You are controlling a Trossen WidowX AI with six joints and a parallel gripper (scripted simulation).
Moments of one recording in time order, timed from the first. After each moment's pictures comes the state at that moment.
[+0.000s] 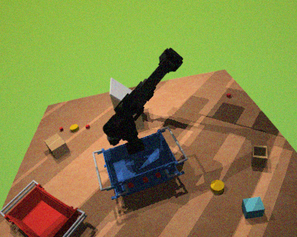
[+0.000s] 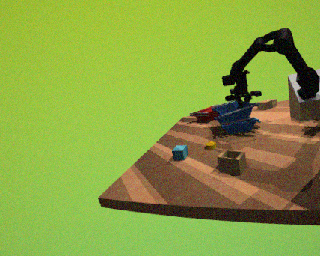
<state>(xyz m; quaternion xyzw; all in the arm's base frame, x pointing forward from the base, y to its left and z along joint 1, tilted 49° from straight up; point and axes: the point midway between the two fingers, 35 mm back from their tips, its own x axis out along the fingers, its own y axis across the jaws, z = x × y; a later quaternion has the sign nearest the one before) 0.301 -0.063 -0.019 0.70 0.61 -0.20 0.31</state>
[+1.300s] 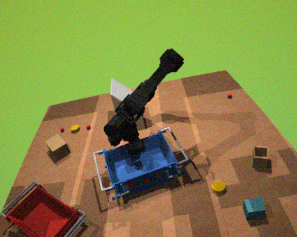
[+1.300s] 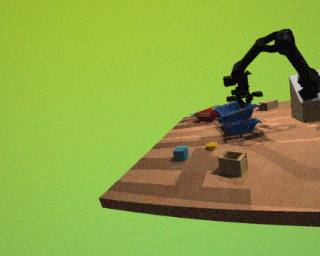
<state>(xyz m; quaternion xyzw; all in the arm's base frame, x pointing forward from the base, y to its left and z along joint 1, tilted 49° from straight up) 0.301 -0.063 -0.019 0.70 0.61 -0.20 0.31</state>
